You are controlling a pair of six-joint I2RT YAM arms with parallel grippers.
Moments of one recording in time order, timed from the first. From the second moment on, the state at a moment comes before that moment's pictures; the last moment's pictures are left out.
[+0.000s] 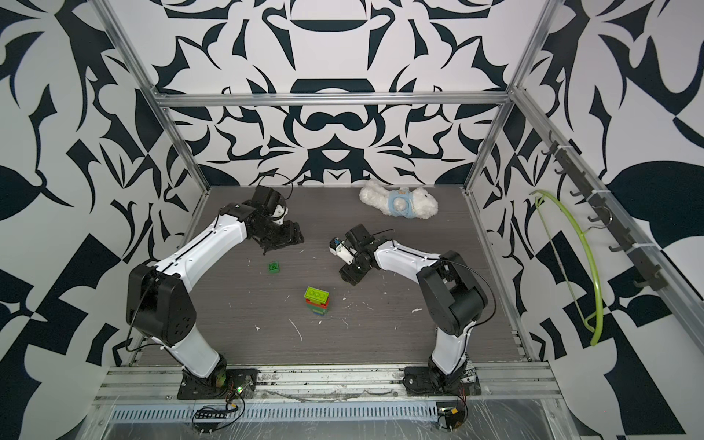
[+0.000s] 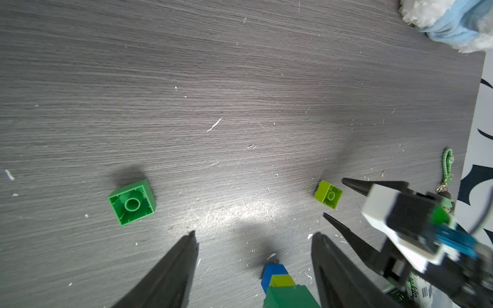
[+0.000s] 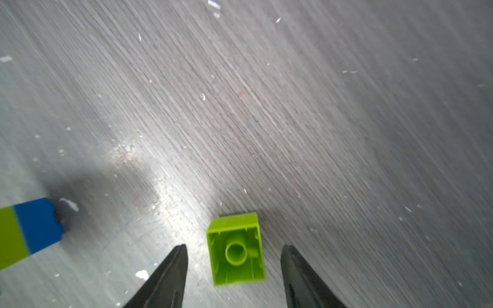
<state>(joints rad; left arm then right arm) -0.40 1.69 1.46 -0.89 0.23 -0.45 0.60 1.82 1.15 -0.51 -0.18 -0.28</state>
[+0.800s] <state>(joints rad) -0.38 1.49 1.27 -0.89 0.34 -0.41 0.62 1.58 1.15 -0.64 -0.14 -0.30</state>
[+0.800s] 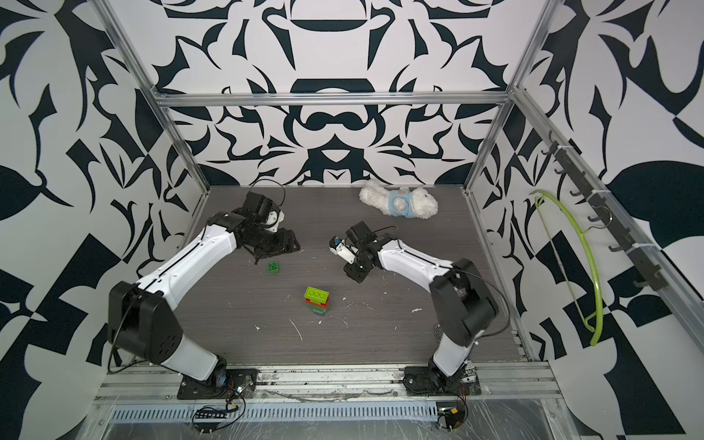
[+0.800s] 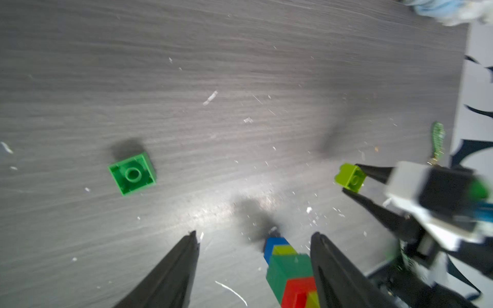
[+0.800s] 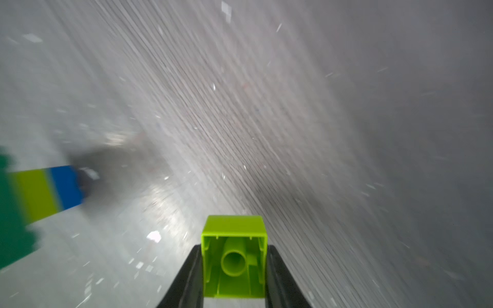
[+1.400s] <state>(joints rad) -0.43 1.41 0.98 -0.77 0.72 -0.44 0.90 1.49 1.32 -0.95 -0.18 -0.30</state>
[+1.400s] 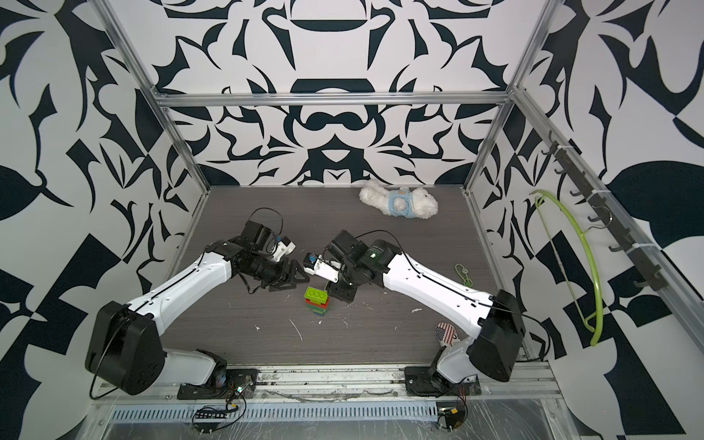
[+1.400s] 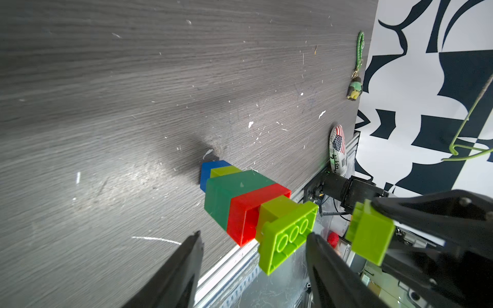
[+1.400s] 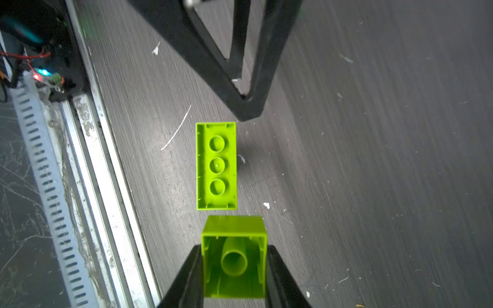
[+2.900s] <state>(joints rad) -0.43 1.42 0.94 -0.73 0.78 -0.44 0.96 1.57 1.36 -1.00 -0.15 -0.29</state>
